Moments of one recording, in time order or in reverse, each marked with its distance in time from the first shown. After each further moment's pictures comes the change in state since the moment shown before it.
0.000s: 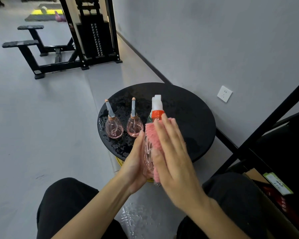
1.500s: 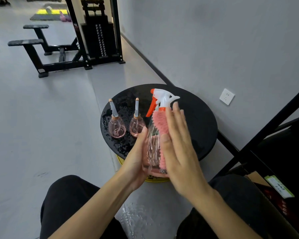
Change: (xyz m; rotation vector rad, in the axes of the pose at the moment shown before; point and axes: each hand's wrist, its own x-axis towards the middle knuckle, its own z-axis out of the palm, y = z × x) left_hand -0.005 0.010 0.000 0.067 0.007 0.095; right_hand 0.016 -0.010 -0.005 0.141 0.035 0.046
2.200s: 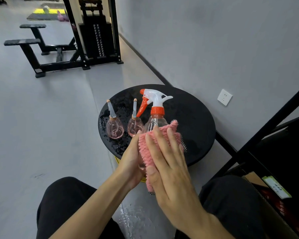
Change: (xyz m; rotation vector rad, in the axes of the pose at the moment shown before) left_hand 0.008 -0.001 -0.007 -0.006 0.089 0.007; right_hand -0.036 0.000 0.010 -0.240 -0.090 -0.160
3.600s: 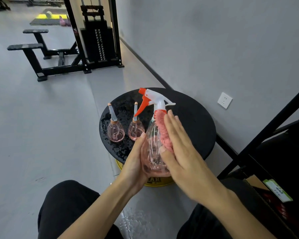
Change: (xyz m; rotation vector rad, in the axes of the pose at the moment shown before) left_hand -0.009 -0.001 0.009 -0.032 -0.080 0.018; right_hand 0.034 0.012 -0.045 0.136 -0.229 0.180
